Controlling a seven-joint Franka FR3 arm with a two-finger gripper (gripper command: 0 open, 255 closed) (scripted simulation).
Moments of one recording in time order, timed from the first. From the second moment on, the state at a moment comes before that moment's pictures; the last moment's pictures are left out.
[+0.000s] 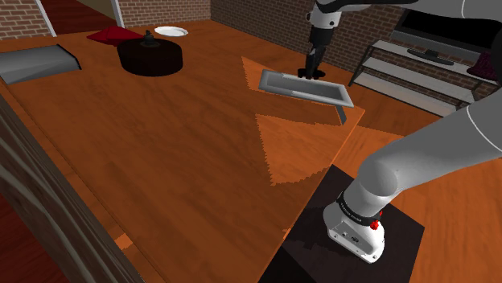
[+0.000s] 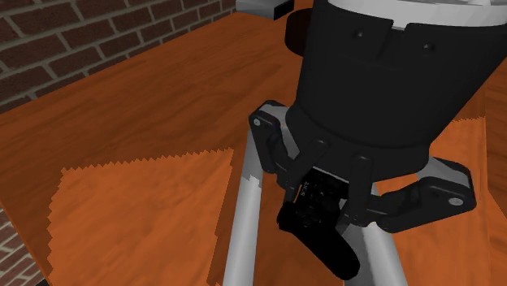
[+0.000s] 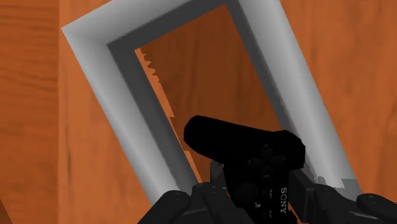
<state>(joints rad) -0.20 -0.37 -0.10 -2.14 -0.11 1.69 -0.47</state>
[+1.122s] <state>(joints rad) -0.20 -0.37 -0.10 -2.20 -0.11 1.77 -0.46</state>
